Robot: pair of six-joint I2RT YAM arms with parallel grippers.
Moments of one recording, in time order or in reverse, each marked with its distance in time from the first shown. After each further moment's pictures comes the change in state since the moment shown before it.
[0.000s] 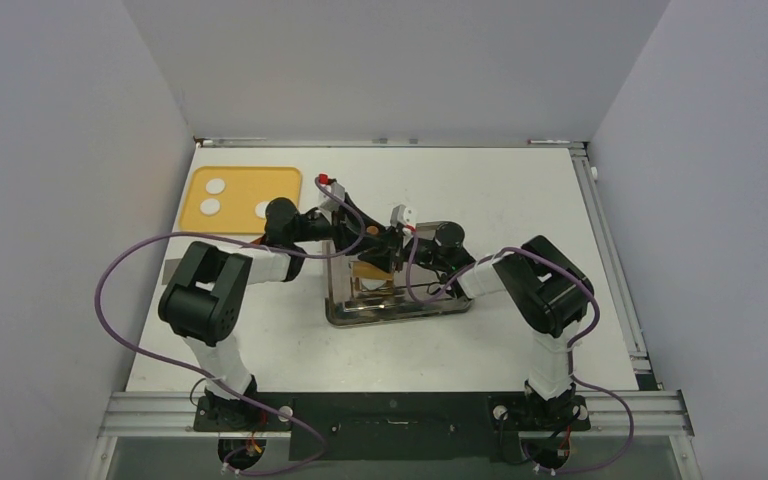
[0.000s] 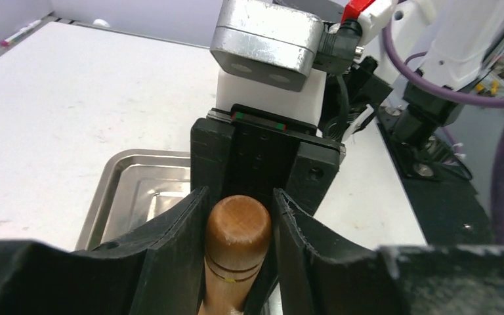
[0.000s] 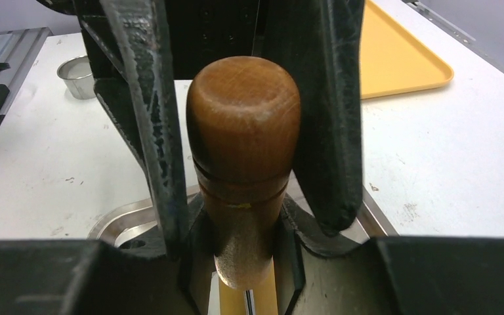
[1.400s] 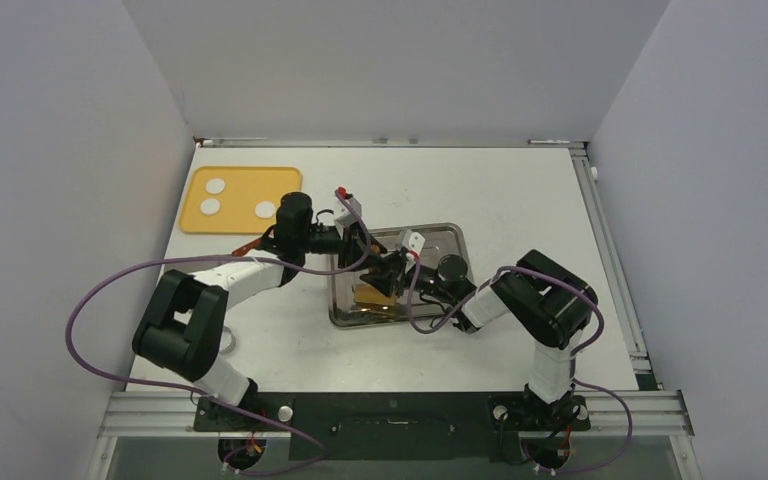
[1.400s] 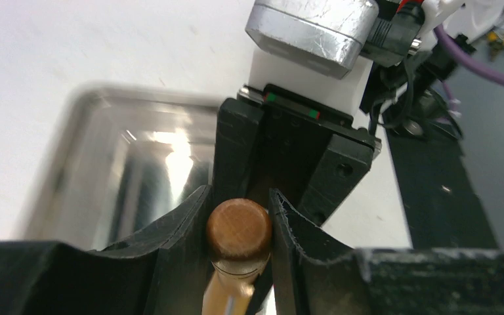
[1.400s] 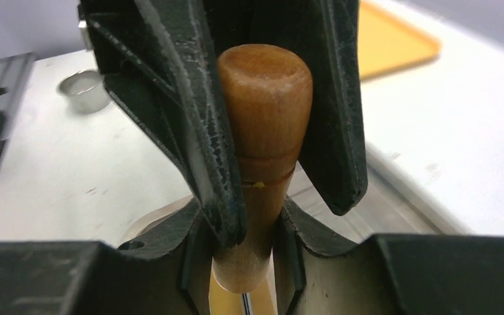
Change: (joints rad) left arm -0.059 -0.230 0.016 -0.808 -0.088 0.520; right arm 0.097 -0.056 -0.213 0.155 0.261 0.029
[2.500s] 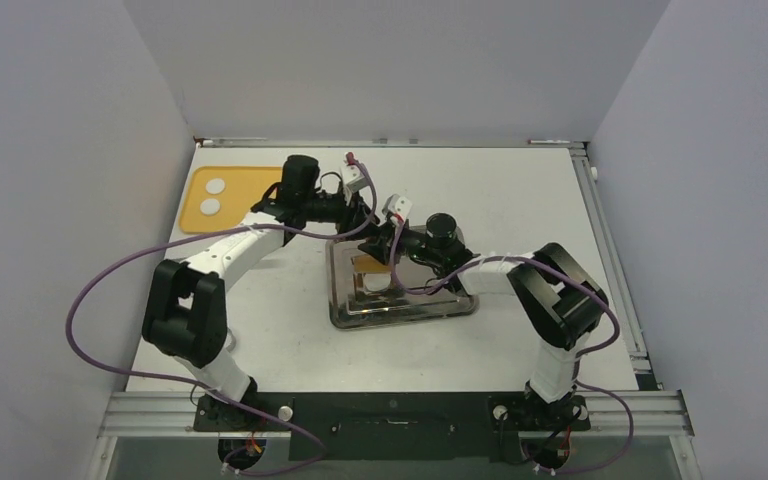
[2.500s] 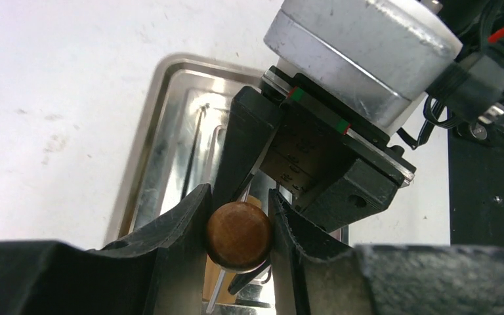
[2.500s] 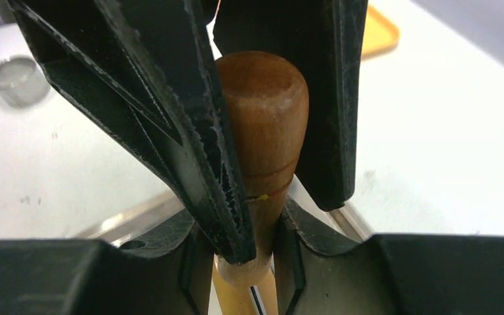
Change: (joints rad) left arm 0.024 0.049 0.388 -0.620 -0.155 0.205; right arm -0.061 -0.069 0.283 -0.471 -0.038 -0.101
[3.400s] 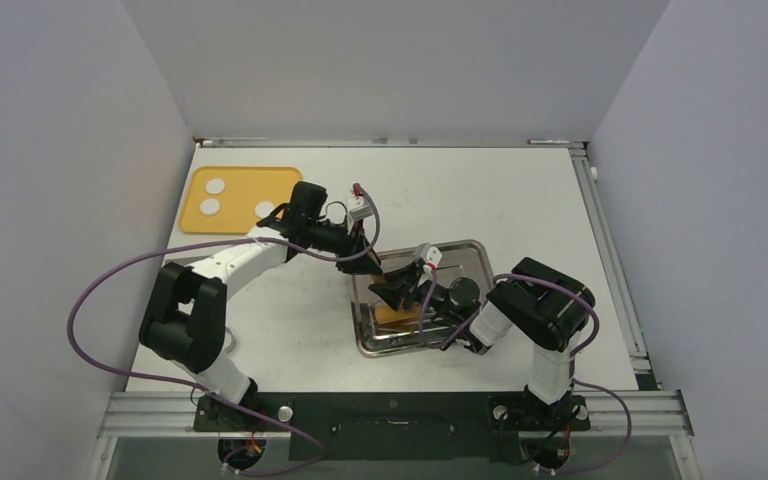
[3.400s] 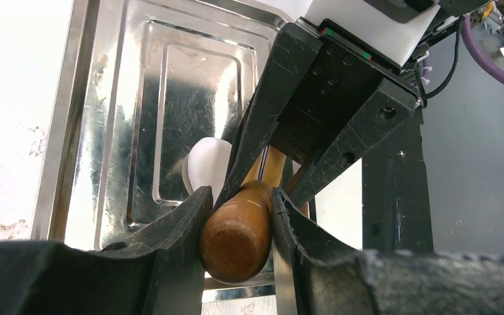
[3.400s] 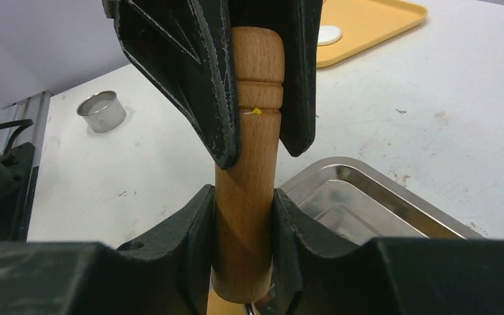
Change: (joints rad) left arm -0.043 0.001 -0.154 -0.115 0.117 0.029; right arm 0.118 0.082 -0.480 0.695 0.203 0.261
